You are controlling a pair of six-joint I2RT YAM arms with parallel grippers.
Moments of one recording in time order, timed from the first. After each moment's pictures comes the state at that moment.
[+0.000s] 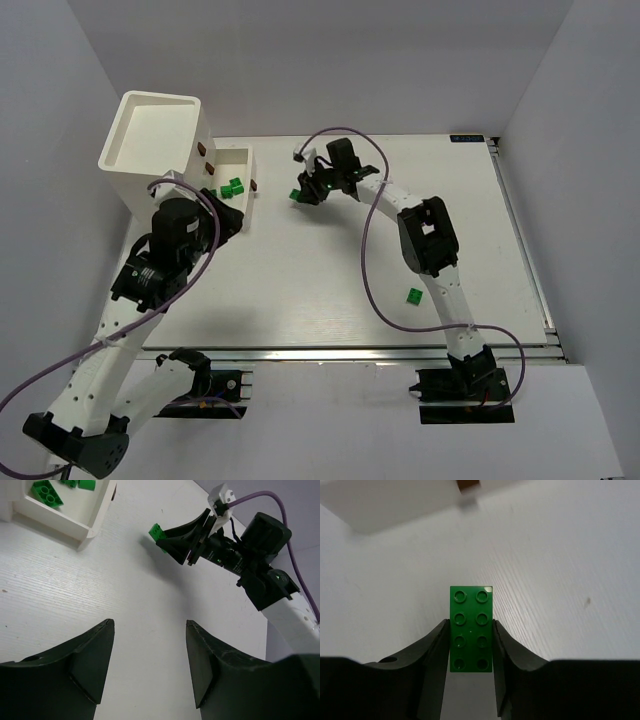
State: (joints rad) left arm -0.40 0.86 1.08 -0.66 -0.25 -0.81; right arm 0.54 2.47 2.05 -0.23 -0.60 -0.37
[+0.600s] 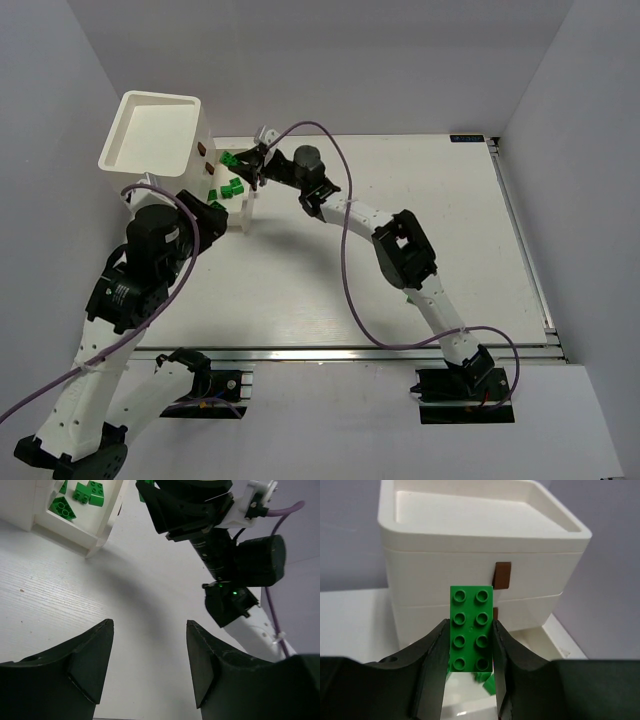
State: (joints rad) left arm -0.40 0.78 1.17 -0.78 -0.31 -0.82; right arm 0.76 2.47 2.08 0.61 -0.58 -0.06
